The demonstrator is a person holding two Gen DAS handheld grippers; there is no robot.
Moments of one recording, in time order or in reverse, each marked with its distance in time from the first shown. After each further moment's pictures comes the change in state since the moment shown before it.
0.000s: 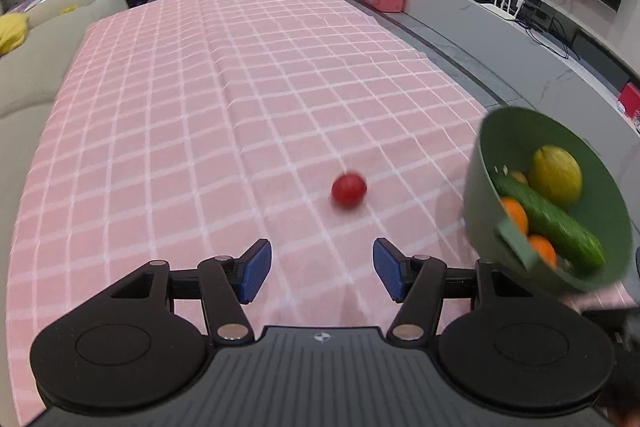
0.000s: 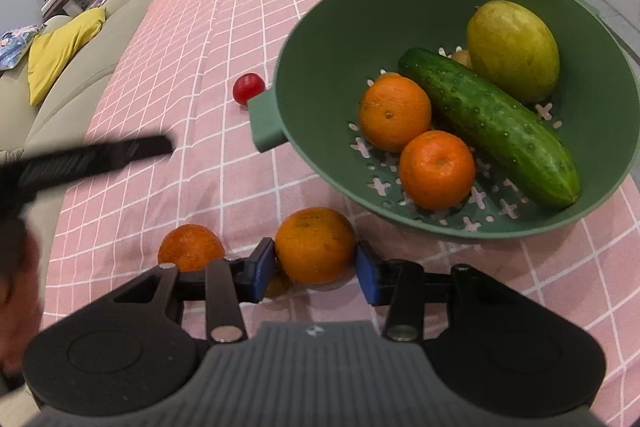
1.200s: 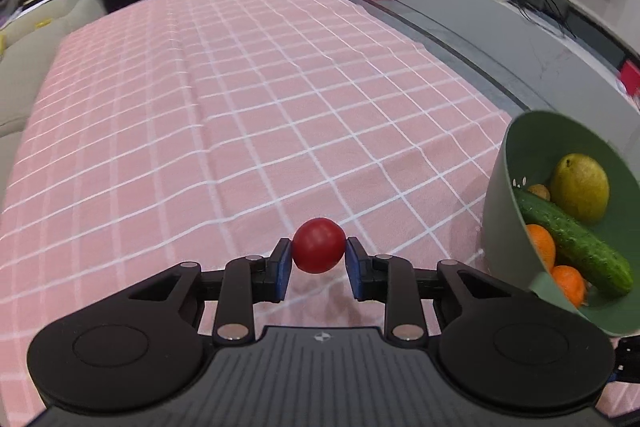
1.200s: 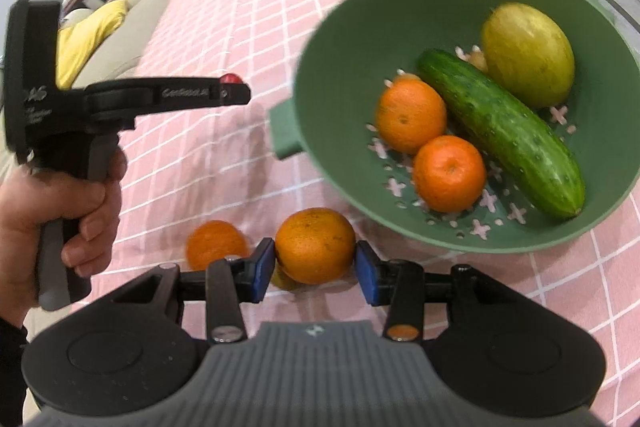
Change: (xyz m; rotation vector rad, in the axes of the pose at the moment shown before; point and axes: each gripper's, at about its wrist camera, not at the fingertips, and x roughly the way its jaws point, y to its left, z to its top) left arm 0.024 -0.001 0.022 0.039 0.026 0.010; right arm -0.010 -0.006 0.013 -0.012 0.049 0.096
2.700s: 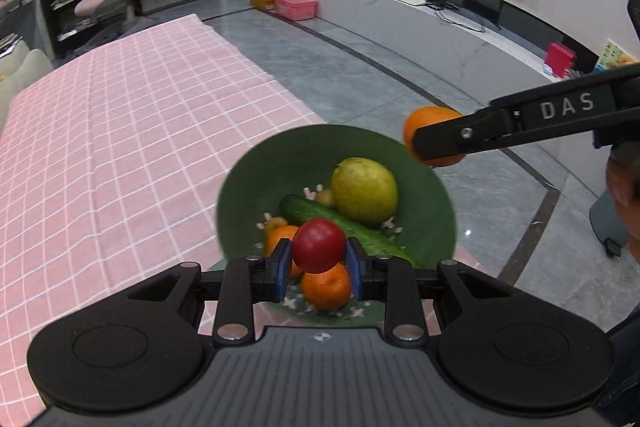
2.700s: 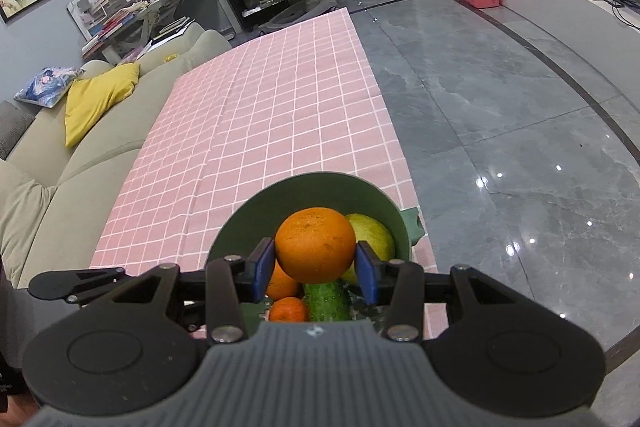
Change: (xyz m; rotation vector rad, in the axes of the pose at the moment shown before) left arm -0.057 -0.172 -0.005 0.135 -0.058 -0.118; right arm -0.137 -0.095 0.081 -0.098 -0.220 -0.018
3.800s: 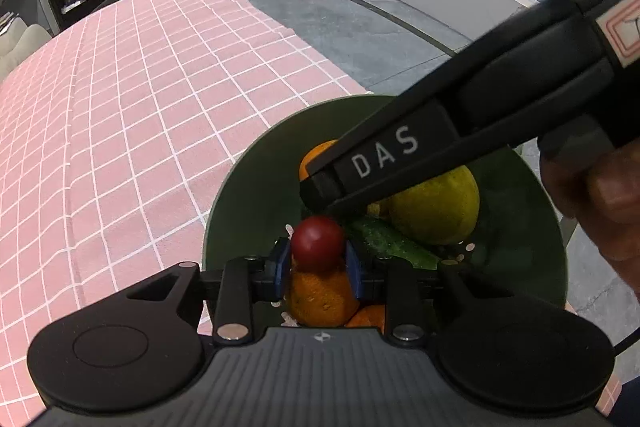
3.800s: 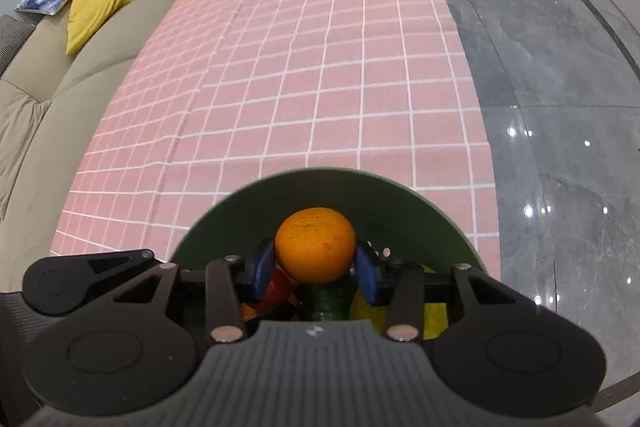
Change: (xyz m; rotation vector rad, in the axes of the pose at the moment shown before) left arm 0.095 0.021 0.021 -0.016 0.134 0.061; right arm 0.153 0.017 0.043 -0.133 0.306 0.054
